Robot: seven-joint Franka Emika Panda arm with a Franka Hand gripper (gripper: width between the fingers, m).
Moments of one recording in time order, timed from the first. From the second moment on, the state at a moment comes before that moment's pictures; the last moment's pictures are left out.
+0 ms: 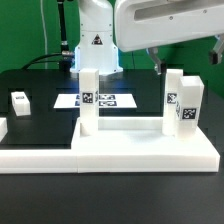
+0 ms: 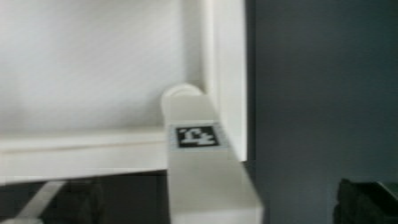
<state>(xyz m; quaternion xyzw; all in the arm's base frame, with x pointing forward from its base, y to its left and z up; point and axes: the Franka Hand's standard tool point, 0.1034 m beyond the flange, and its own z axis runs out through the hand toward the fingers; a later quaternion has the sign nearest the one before) 0.671 0.084 0.150 -0.99 0.02 0.06 0.09</state>
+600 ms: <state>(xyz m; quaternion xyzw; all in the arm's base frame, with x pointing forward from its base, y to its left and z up) 0.680 0.079 0.134 -0.99 0.04 0.05 0.11</state>
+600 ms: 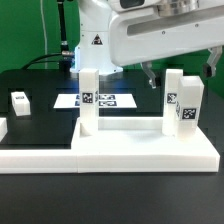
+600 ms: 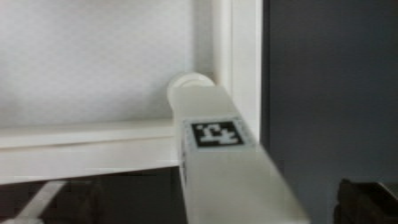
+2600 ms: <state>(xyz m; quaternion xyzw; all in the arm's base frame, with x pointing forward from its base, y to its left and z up) 0.669 0.107 0.122 -0.77 0.63 0.06 0.10</state>
